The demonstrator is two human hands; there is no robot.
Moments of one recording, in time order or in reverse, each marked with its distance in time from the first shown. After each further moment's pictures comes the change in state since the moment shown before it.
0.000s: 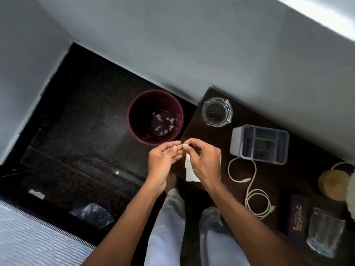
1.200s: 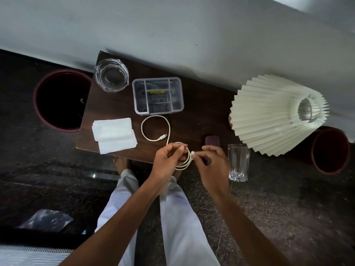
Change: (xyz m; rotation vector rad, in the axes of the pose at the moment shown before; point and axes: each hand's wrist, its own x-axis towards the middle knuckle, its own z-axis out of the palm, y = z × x) left_hand -0.110 -0.154 0.194 0.287 -0.337 -0.127; right_hand -0.159 0.152 -0.216 -0.244 0.269 0.391
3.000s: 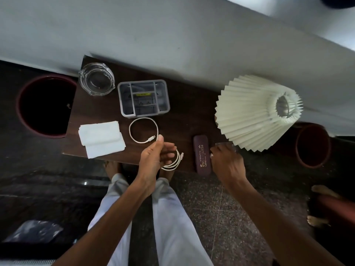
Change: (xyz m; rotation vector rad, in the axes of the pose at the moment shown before) left_hand -0.018 0.023 0.006 -0.129 0.029 -0.041; right_hand 0.032 0.046 -0.055 -0.951 -0.107 -0.260
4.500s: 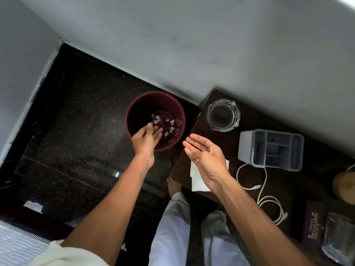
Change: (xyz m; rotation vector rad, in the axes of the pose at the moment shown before) left_hand 0.144 0.134 -0.315 -0.404 0.546 0.161; right_hand 0.117 -0.375 -0.109 1.961 -0.533 0.318
